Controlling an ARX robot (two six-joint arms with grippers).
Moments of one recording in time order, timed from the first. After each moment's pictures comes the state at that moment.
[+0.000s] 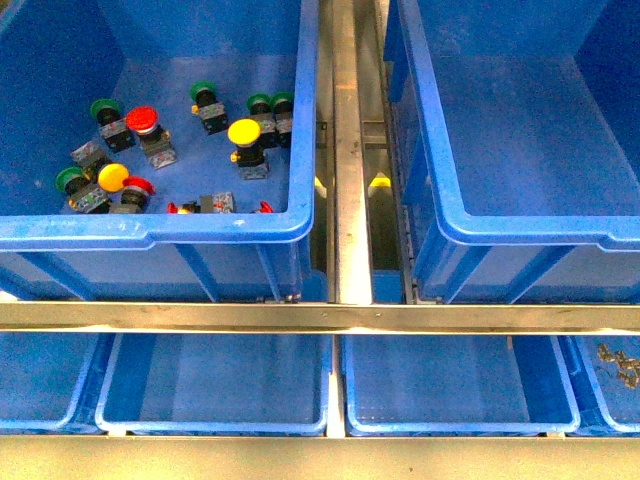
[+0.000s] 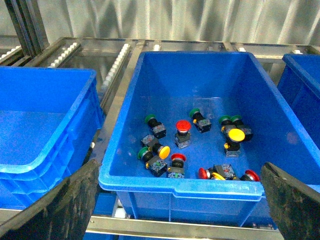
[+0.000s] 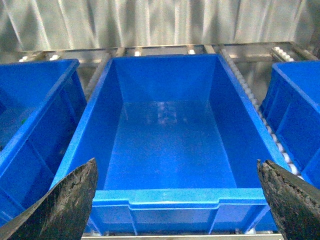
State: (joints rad) left arm 0.00 0.01 0.02 0.00 0.00 0.00; right arm 0.00 0.00 0.02 0.00 0.00 0.00
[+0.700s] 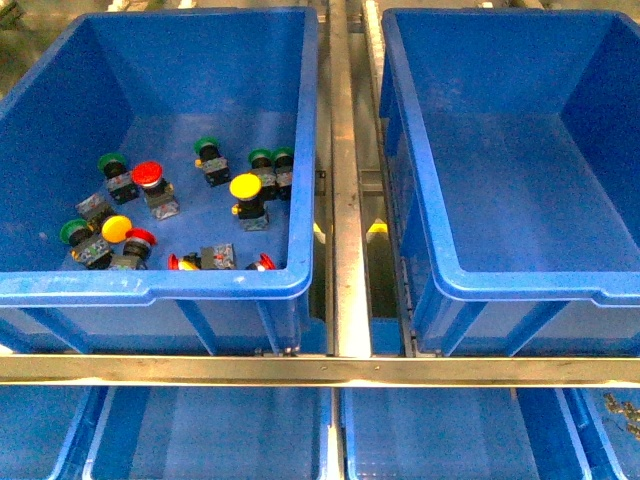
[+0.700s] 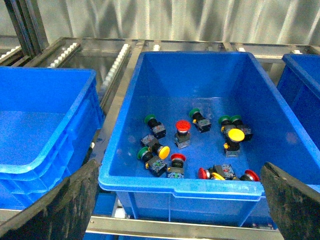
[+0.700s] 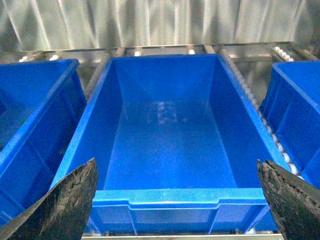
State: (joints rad) left arm 0.00 0.01 0.02 0.00 0.00 0.00; right arm 0.00 0.00 0.02 0.00 0.00 0.00
